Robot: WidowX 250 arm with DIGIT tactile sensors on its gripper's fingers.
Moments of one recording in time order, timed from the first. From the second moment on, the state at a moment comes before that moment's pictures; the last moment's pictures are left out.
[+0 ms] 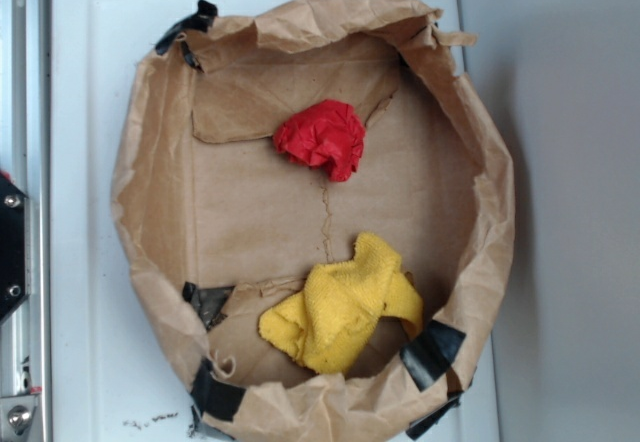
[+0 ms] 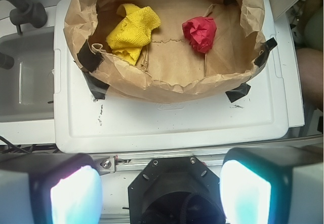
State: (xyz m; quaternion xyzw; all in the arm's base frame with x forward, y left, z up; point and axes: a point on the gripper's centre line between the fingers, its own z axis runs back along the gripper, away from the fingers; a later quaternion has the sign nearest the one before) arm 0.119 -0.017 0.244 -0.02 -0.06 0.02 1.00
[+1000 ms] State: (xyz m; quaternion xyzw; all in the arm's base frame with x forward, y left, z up) arm 0.137 -0.038 0.213 -0.02 -0.09 0.04 1.00
